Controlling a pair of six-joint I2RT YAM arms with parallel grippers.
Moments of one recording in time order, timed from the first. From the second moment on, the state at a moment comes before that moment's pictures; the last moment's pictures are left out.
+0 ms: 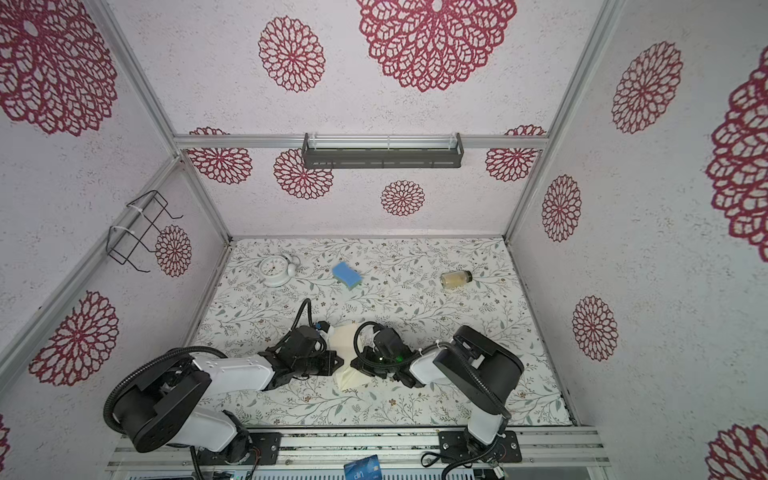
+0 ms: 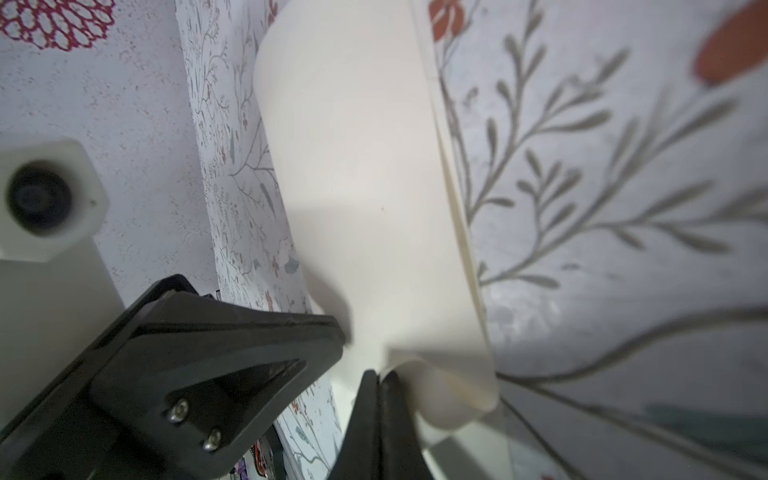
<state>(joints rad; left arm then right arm) -0.68 1.48 0.44 0.18 0.26 -0.65 0.83 1.75 0.55 0.55 -0.35 1.13</state>
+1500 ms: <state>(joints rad) -0.57 1.62 0.58 0.16 0.27 -0.59 0.85 1.78 0.59 0.61 -0.38 1.17</state>
